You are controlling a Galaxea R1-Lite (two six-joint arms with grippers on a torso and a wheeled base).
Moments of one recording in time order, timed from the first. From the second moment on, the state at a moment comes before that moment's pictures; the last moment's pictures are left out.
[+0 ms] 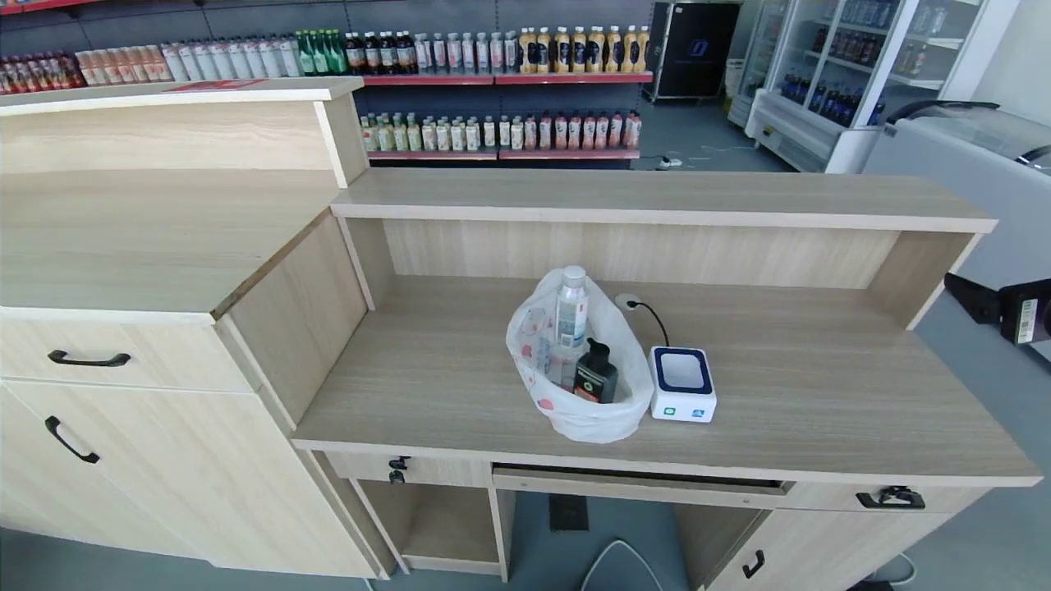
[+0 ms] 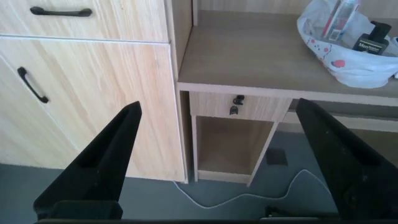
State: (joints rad) left arm 0.00 0.00 0.00 0.00 0.00 0.00; right arm -0.27 1.42 -0.64 -0.77 0.04 -0.41
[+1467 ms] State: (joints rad) left arm 0.00 0.00 0.00 0.00 0.00 0.00; right arm -0.01 0.05 0.00 -0.04 -0.03 -0.04
